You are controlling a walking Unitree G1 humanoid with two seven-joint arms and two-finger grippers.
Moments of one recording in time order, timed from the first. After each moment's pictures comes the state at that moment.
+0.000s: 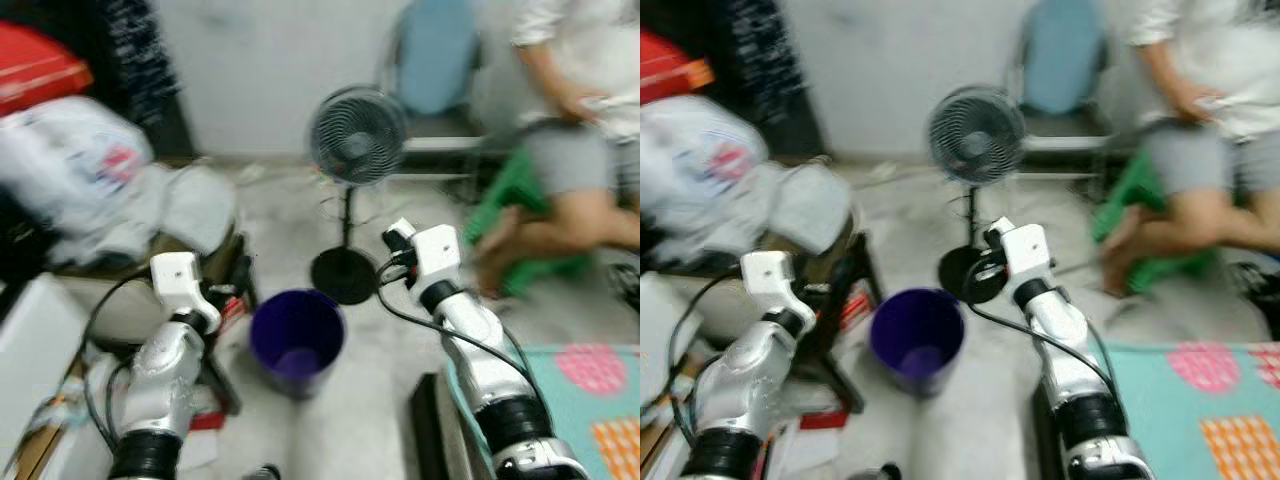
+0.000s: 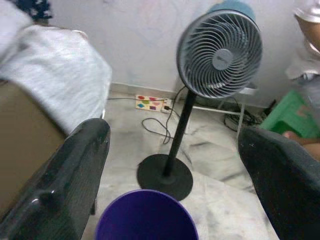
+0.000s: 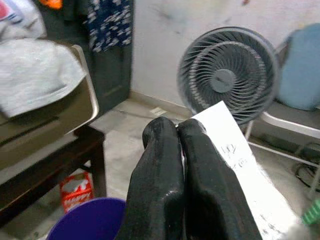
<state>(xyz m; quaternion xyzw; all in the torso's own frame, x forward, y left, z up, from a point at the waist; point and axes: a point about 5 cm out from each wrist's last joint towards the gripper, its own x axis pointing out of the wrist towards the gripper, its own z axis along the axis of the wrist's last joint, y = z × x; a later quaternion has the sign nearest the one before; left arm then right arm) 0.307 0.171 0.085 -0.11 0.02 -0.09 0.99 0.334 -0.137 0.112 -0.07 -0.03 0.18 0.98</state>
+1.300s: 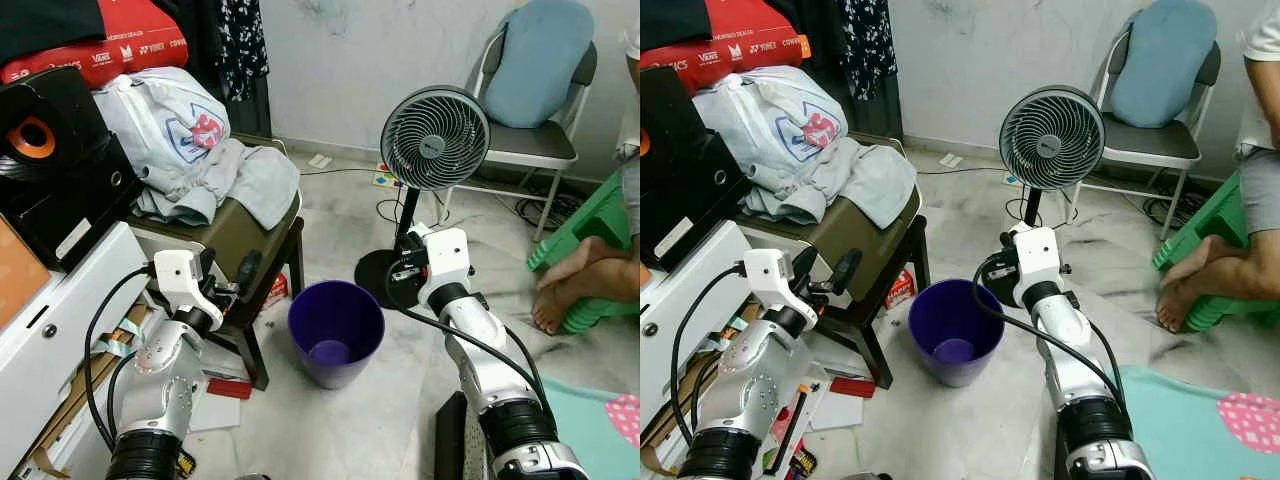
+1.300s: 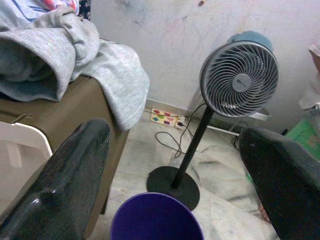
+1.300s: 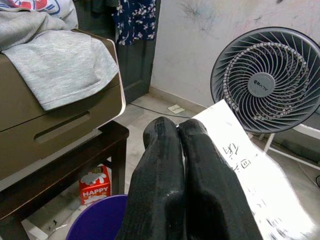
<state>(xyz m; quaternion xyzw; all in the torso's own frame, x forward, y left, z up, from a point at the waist) 0.305 0.169 0.093 -0.15 0.00 -0.14 0.98 0.334 -0.148 0.109 -0.08 -0.01 0.12 0.99</state>
